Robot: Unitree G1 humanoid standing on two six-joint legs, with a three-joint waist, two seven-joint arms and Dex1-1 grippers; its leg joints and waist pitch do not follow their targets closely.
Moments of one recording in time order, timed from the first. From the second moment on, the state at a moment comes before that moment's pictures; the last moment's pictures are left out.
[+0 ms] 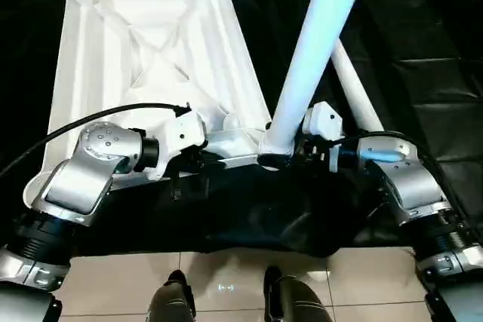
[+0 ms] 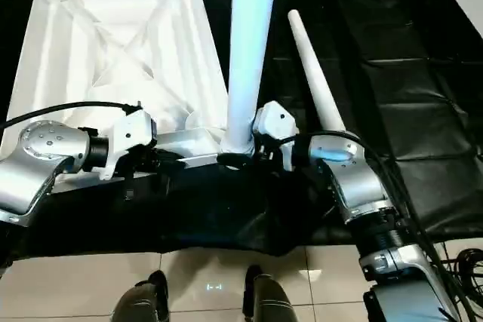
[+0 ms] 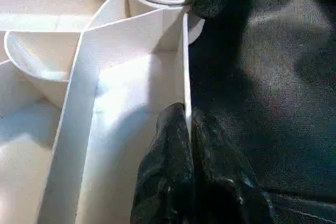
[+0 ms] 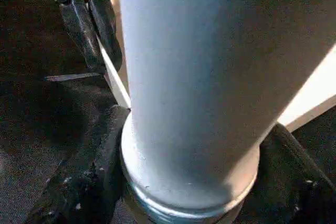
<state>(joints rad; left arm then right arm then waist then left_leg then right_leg) -0.54 0.60 -0.25 0.05 -0.07 0.38 -1.18 -0.59 -0.40 0.20 0.36 0.15 0.03 1.07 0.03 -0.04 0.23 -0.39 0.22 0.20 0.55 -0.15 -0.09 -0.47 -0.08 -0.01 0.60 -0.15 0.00</state>
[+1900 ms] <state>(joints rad) -0.59 0.48 -0.22 0.10 0.01 0.49 -0.91 -0.63 -0.27 0.11 0.42 0.13 0.13 0.78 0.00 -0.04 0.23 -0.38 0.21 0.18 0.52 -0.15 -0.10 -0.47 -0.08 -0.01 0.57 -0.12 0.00</state>
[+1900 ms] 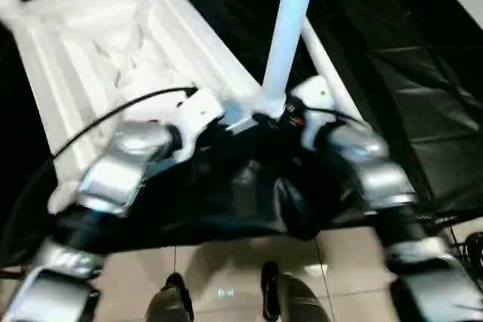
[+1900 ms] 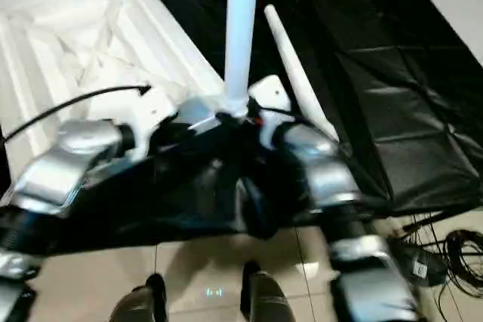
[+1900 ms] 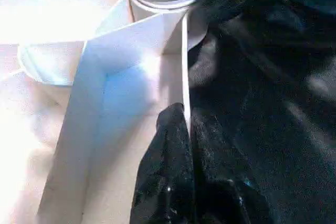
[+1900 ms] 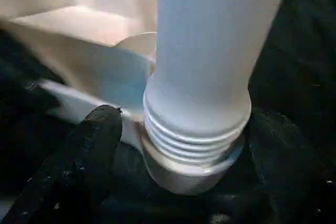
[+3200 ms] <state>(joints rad) -0.53 0.60 -0.22 0.07 -0.08 0.40 -1.16 -0.66 -0.33 0.18 0.49 0.15 -0.03 1.07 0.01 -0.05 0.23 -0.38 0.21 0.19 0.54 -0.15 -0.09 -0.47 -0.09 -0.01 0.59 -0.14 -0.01</state>
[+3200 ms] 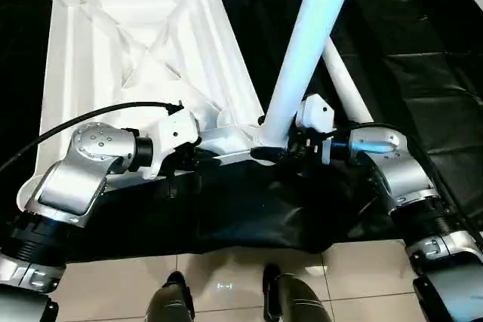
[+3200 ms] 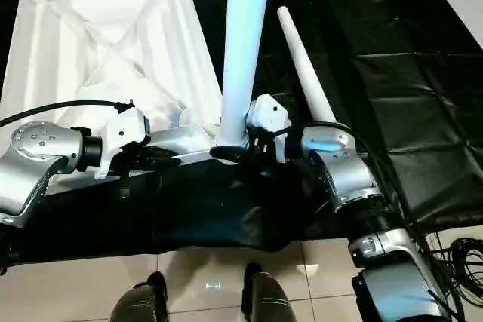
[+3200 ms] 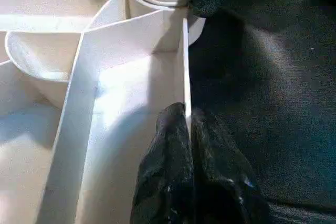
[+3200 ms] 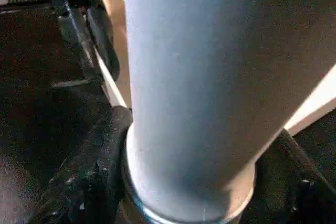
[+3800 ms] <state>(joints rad) -0.68 0.30 -0.25 0.26 0.07 0.54 -0.74 -0.74 0.04 -0.02 0.65 0.07 0.10 0.12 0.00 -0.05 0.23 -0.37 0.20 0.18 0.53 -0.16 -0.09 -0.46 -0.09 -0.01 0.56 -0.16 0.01</state>
